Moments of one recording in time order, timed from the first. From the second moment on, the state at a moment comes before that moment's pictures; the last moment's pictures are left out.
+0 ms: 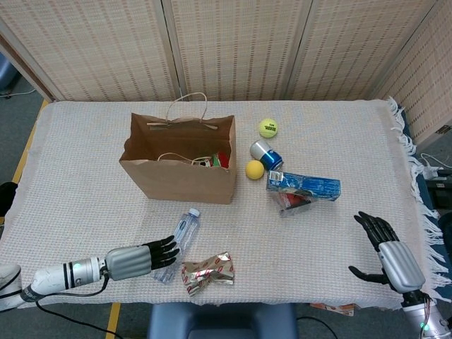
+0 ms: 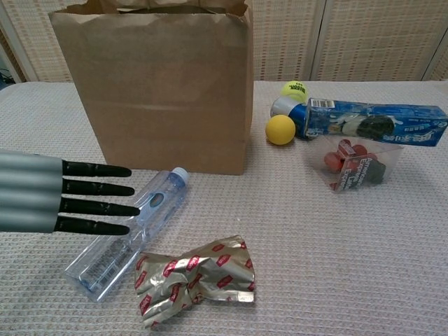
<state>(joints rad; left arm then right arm) -0.79 -1.21 0.16 -1.32 2.28 1.09 0.52 0.09 -1.08 -0.05 -1.69 -1.64 1.41 0.25</state>
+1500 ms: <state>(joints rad) -0.85 -1.39 0.23 -1.15 2.21 1.06 0.50 0.10 -1.05 -0.06 -1.73 -1.60 1.38 0.26</state>
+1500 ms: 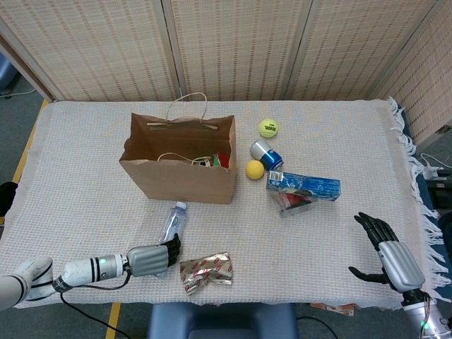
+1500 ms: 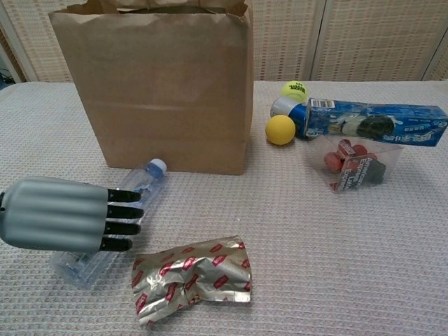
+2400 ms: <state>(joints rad) -0.60 -1.13 0.01 -1.19 1.70 1.38 0.38 0.10 -1.06 -0.05 -1.73 -1.59 1.38 0.23</state>
